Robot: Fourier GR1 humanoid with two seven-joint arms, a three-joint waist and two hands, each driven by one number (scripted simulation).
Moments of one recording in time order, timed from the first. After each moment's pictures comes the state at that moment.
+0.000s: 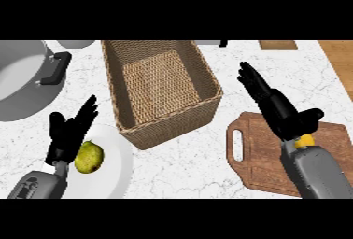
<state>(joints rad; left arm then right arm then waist) -0.15 0.39 -0.23 -1.37 0.25 0.17 0.18 -0.34 -0.29 0.21 -1.48 -0.21 0.06 0.01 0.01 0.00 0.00</state>
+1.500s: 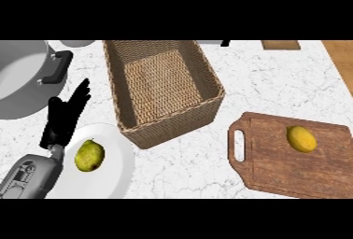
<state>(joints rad) -0.26 0.42 -0.19 -1.32 0.16 0.19 0.17 -0.16 -0.99 -0.18 -1.38 -0.05 0.62 -0.63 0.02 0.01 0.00</state>
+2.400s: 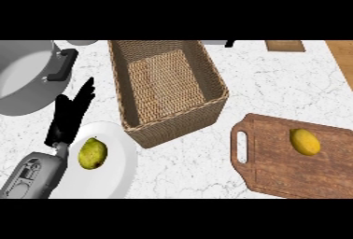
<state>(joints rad) -0.28 0.39 -0.20 -1.32 0.13 0.18 0.19 -0.16 -1.13 0.08 -1.13 0.11 0.41 -0.92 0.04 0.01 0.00</state>
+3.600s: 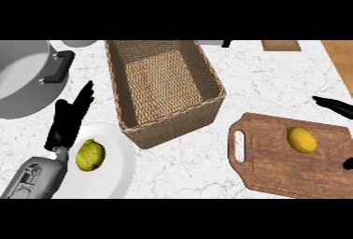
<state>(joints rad) -0.24 0.36 -0.16 -1.34 0.09 0.17 0.18 -0.41 -0.88 0.32 -0.79 0.25 0.27 -1.00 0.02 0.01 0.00</state>
